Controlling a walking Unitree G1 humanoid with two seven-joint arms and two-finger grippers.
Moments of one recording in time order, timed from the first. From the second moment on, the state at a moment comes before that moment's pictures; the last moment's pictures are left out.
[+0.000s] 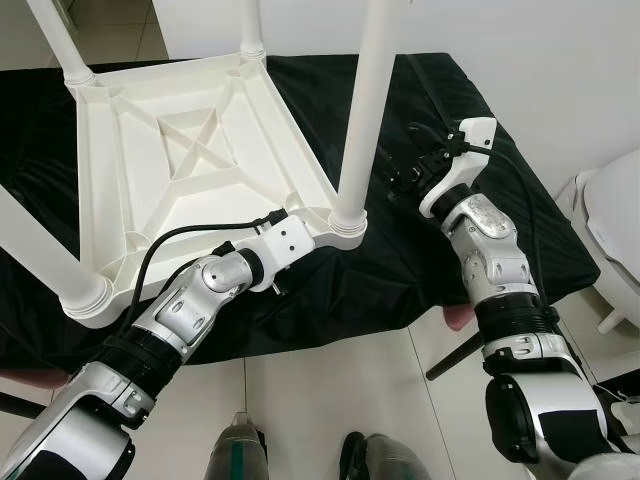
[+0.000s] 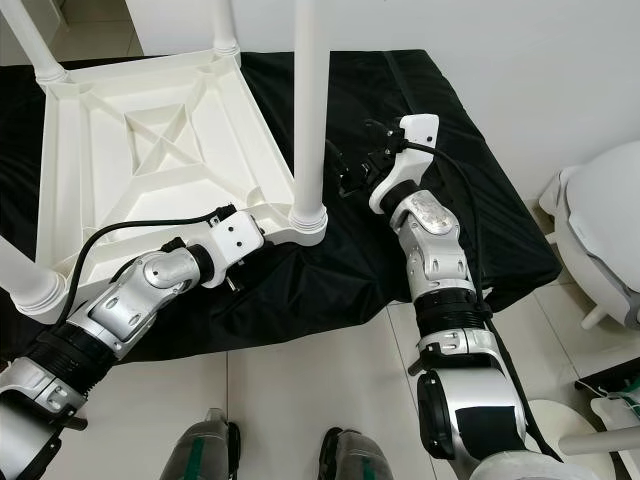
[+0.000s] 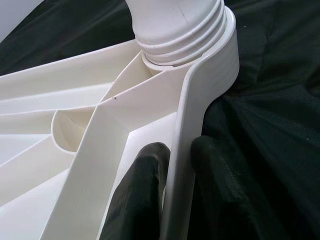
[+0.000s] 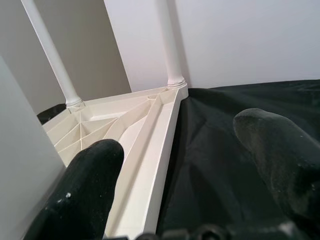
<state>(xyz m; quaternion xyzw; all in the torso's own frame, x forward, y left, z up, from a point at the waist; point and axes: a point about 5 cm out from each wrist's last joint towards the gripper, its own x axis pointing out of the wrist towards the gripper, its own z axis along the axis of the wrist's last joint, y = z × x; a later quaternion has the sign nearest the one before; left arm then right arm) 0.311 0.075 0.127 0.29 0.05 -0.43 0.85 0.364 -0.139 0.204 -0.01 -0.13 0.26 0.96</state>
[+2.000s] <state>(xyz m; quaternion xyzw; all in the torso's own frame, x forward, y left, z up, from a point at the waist) 0.324 0.226 0.180 -0.02 -0.05 -0.11 0.99 0.357 -0.151 0.158 0.08 -0.09 0.09 0.99</state>
